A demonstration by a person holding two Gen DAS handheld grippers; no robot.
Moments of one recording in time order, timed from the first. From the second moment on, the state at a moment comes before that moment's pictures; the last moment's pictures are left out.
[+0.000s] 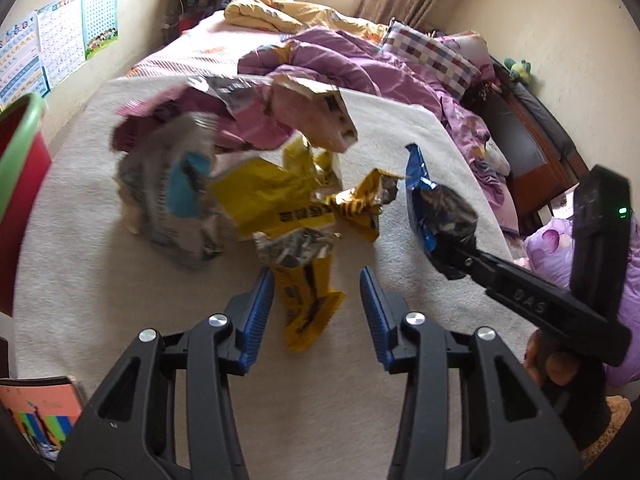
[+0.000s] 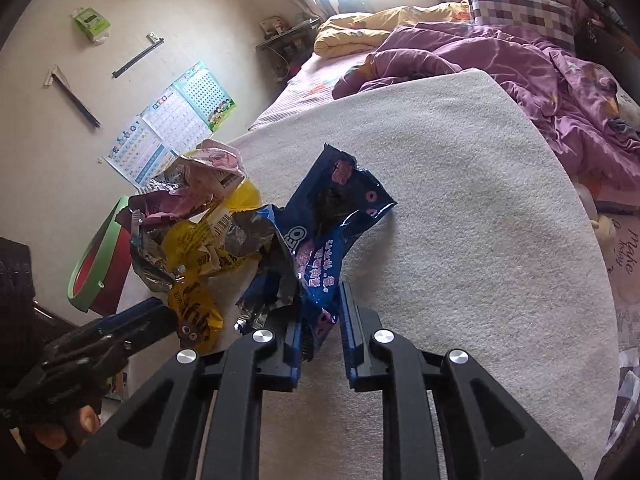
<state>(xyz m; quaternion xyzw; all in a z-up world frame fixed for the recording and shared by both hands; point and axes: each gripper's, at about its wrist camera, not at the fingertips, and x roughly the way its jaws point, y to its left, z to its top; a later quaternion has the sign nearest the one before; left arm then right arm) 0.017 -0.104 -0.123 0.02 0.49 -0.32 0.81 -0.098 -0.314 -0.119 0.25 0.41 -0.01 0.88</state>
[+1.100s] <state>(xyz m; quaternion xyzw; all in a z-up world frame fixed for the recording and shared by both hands) 0.000 -0.085 -0.092 0.00 0.46 -0.30 0.84 -0.075 -0.301 -0.098 0.22 0.40 -0.01 0.89</state>
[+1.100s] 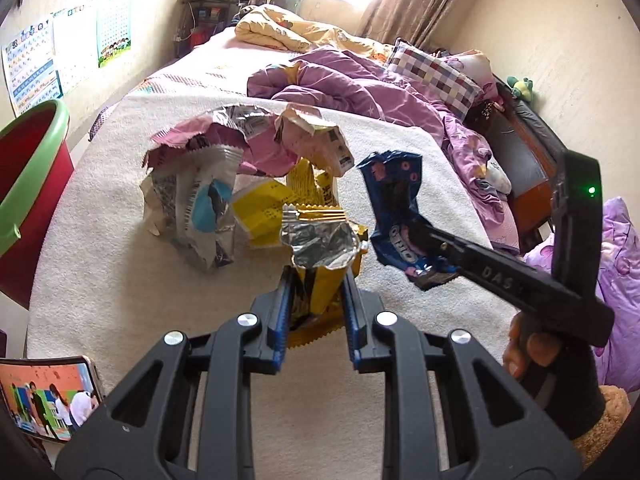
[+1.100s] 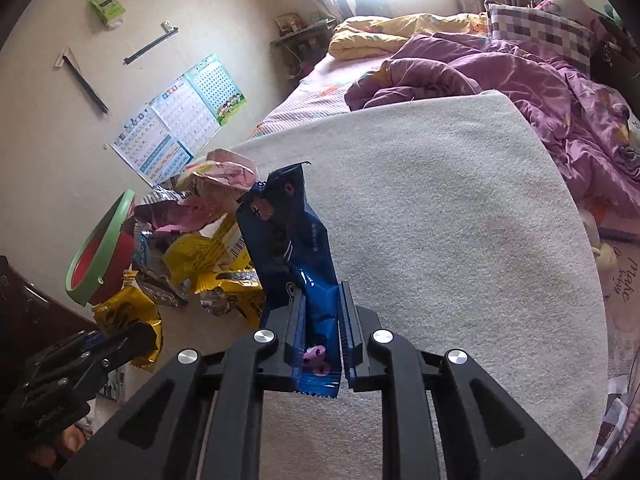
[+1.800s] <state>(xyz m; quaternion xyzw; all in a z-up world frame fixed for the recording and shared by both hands) 0.002 -0.052 -0.079 0.00 0.44 -0.31 0.85 -0.066 -0.256 -0.038 0.21 0.34 0.04 0.92</state>
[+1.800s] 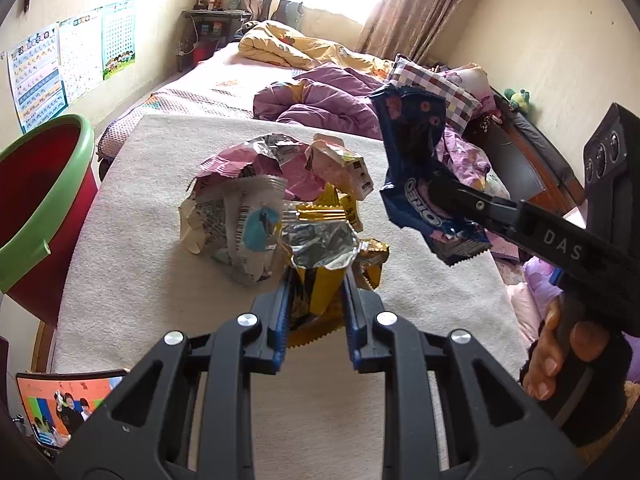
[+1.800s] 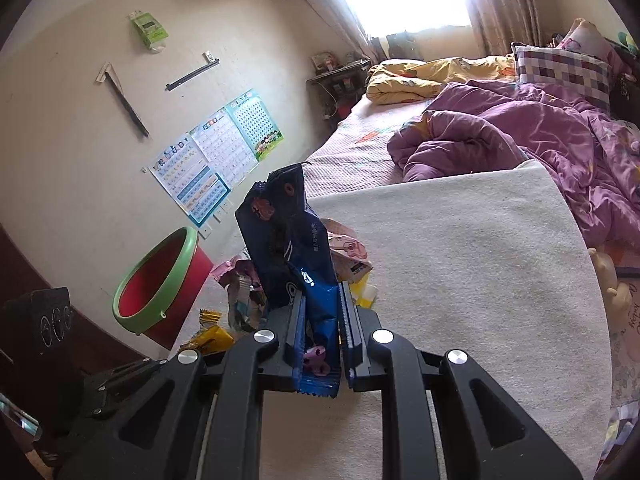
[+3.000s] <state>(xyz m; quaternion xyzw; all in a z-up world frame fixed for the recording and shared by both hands) 0.029 0.018 -0.059 -0.02 0.42 -0.29 0.86 -0.051 -0.185 -0.036 0.20 0.35 0.04 0.91</state>
